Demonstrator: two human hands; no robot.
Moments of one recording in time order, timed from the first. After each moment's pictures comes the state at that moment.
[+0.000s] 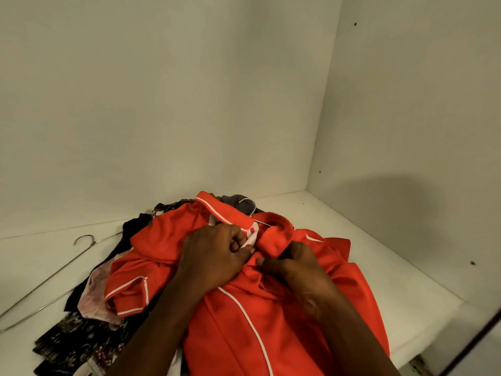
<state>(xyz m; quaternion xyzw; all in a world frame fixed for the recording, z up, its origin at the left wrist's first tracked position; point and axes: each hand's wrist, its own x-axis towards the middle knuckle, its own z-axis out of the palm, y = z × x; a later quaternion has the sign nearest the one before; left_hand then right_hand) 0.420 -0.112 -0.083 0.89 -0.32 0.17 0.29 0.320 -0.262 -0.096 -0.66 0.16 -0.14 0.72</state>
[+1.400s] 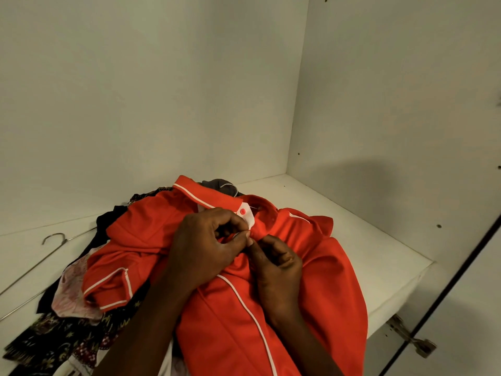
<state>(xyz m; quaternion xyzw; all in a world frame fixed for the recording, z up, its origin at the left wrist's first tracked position) 0.399 -0.113 -0.087 0.73 -0.46 0.16 0.48 0.307 -0.220 -0.141 -0.55 0.11 -0.41 0.72</state>
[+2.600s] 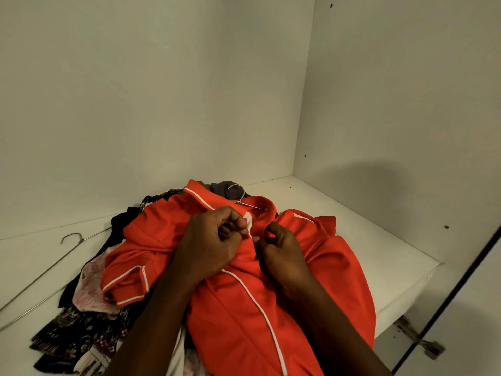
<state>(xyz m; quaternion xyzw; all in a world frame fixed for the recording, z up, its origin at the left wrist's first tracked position) 0.407 -0.105 -0.088 0.73 -0.43 0.09 0.52 0.321 -0.237 -0.110 -0.66 0.17 -0.23 0.70</state>
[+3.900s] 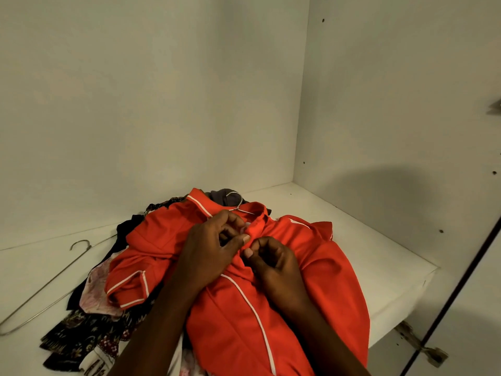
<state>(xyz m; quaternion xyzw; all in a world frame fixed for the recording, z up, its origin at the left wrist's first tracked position) 0.398 -0.111 -0.087 0.77 -0.40 0.11 0.49 0.300 -0.236 -0.130 -0.66 0.06 -0.30 0.68</state>
